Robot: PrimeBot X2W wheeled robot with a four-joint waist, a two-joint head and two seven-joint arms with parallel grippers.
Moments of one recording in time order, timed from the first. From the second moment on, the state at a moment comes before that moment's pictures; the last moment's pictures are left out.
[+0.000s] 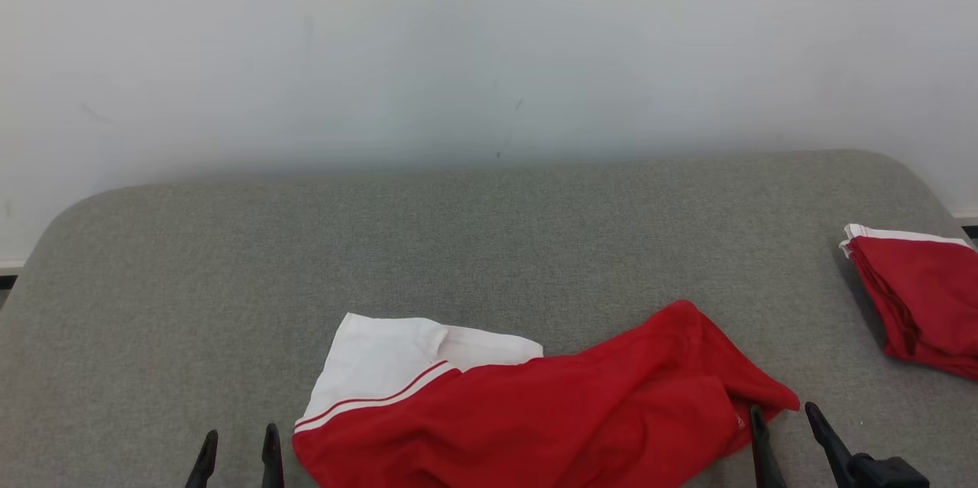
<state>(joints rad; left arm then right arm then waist) 0.08 0.05 0.05 0.22 -0.18 -0.13 -0.26 0.06 -0.10 -0.01 0.31 0.14 0.13 -0.24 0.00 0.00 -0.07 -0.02</state>
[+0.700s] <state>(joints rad) -0.22 0.07 -0.04 0.54 -0.20 -0.13 -0.21 -0.18 -0.20 0.11 0.34 0.24 0.13 0.07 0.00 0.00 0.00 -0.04</state>
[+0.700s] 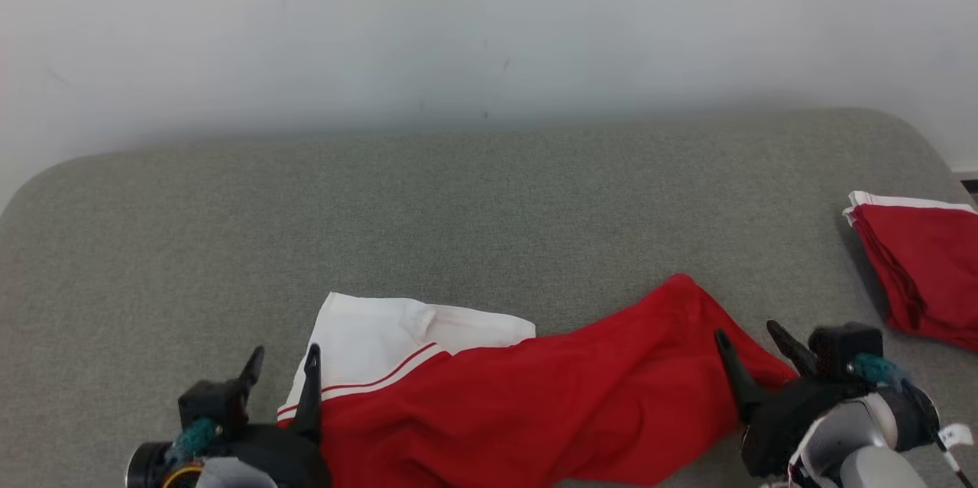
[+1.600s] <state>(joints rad) -0.64 0.14 -0.12 0.93 -0.23 -0.12 0.07 -0.51 -0.26 0.29 0.46 0.35 0.13 0.50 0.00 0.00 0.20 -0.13</state>
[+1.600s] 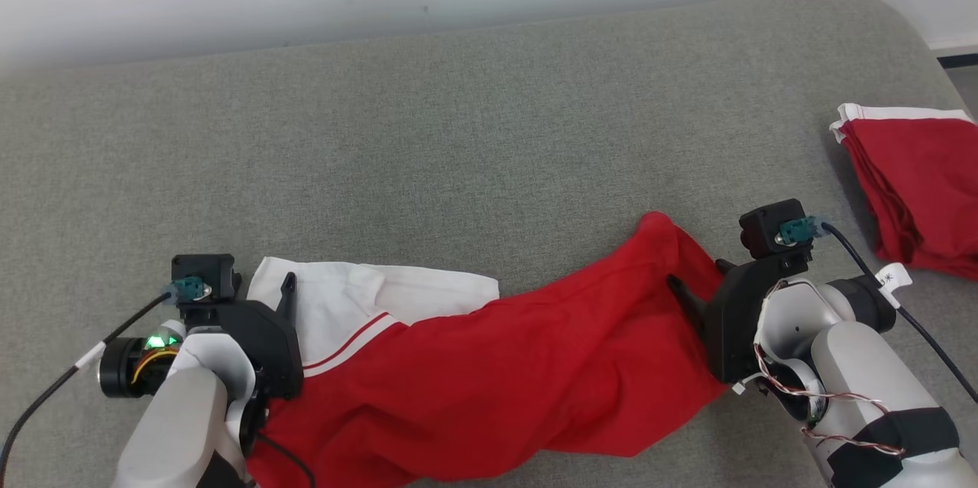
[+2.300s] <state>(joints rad) -0.67 0.21 -0.25 0.85 -0.44 -0.13 0.12 -0.62 -0.16 0.23 0.58 0.29 0.13 0.64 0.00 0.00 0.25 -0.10</state>
